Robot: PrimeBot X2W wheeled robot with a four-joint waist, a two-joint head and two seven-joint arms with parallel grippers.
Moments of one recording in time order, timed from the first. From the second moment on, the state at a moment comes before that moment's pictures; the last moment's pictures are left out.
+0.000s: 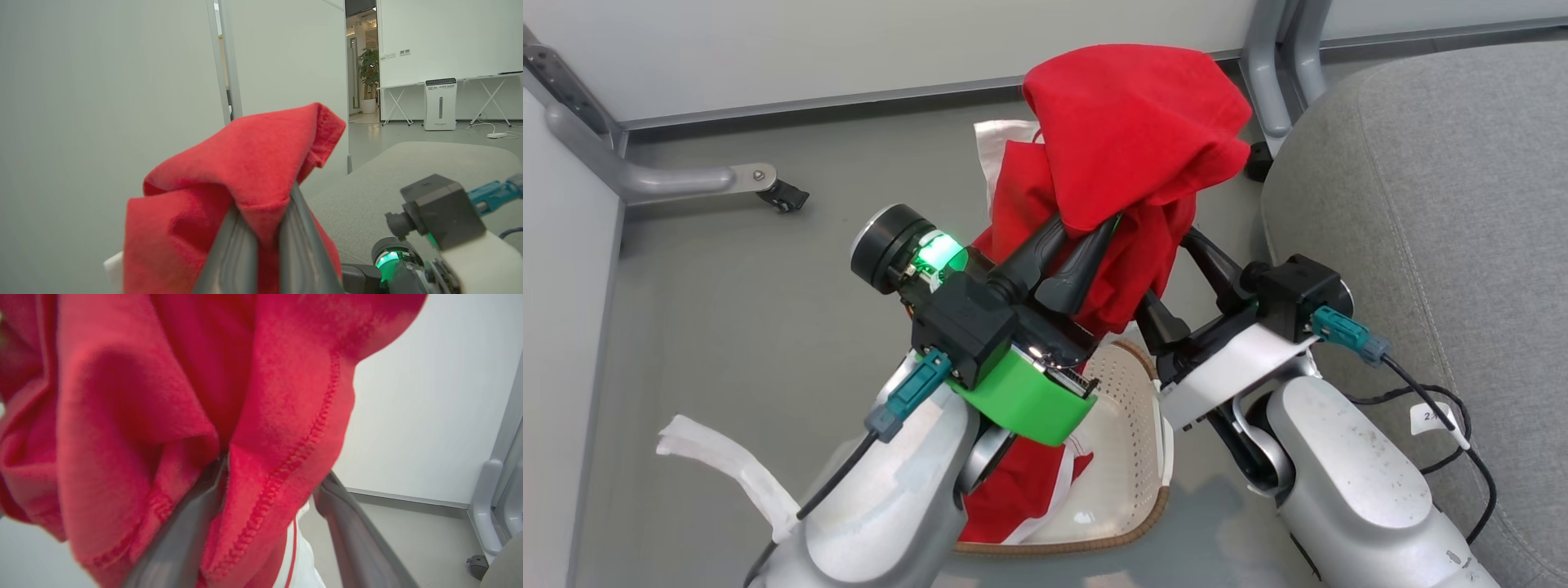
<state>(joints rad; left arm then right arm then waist) -0.56 0.06 -0.61 0.07 -0.24 -0.13 -0.26 -0.51 -0.07 0.45 0.31 0.40 0.13 -0.26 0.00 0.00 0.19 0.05</state>
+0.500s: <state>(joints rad) -0.56 0.06 -0.60 0.09 -0.24 -0.13 -0.26 -0.51 -0.08 0.45 0.29 0.43 0.13 -0.26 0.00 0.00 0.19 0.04</state>
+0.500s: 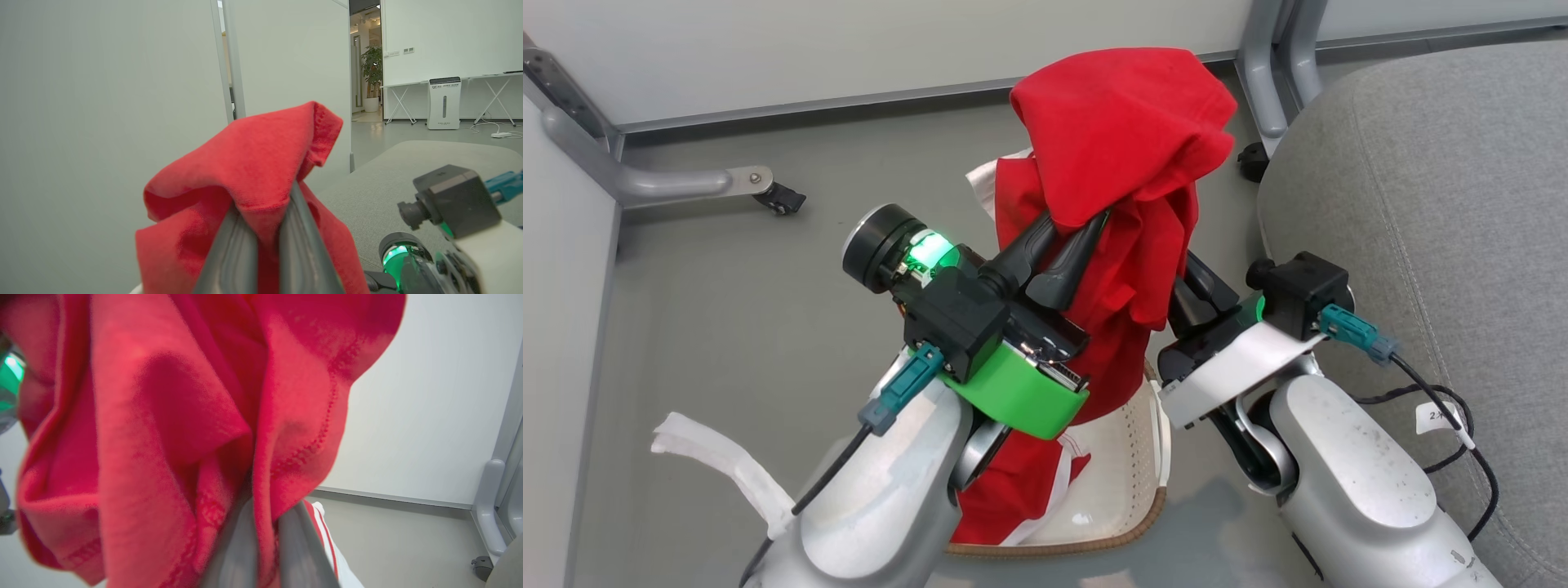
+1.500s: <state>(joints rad) -0.55 0.06 -0.59 0.10 -0.23 -0.13 -0.26 -0.49 -0.07 0.39 0.26 0.43 0.13 -0.26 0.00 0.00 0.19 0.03</state>
